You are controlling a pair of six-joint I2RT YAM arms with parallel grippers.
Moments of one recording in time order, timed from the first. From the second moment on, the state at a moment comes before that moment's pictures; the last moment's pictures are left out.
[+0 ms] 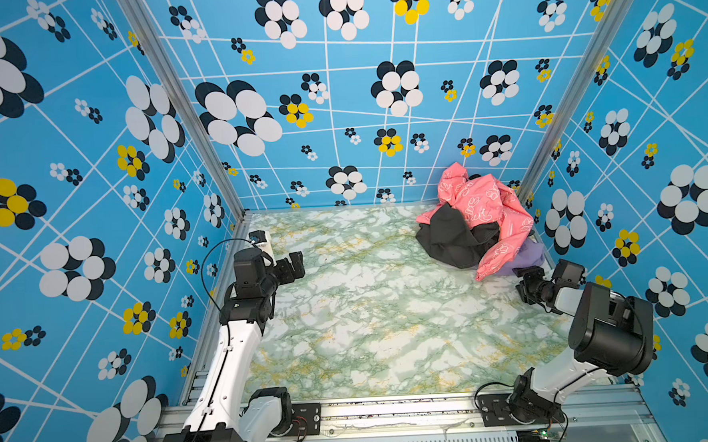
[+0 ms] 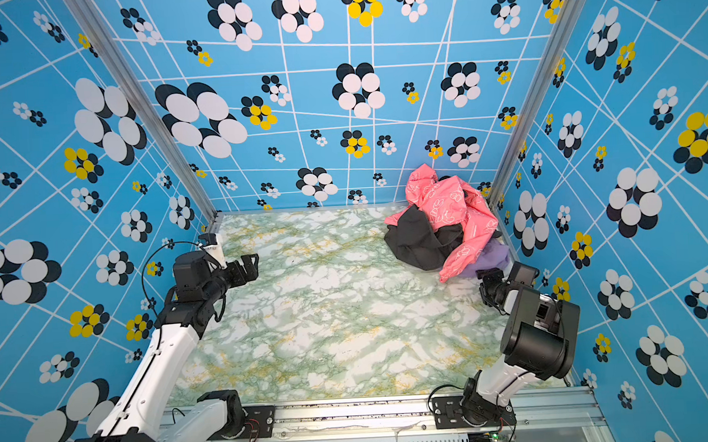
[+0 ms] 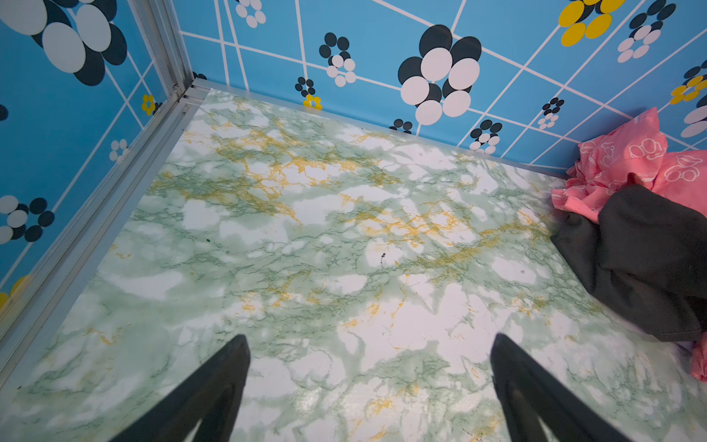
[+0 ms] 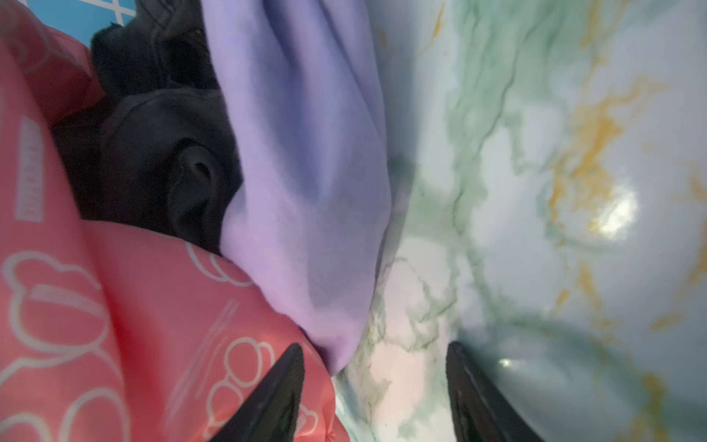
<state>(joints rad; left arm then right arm) 0.04 1.03 0.81 -0.25 0.16 -0.24 -0.52 1.65 0.65 0.19 -0.46 0.96</state>
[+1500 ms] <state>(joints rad) 0.04 1.00 0.79 -0.24 0.17 -0.26 -0.36 1.60 0.77 0.30 -0.32 1.13</state>
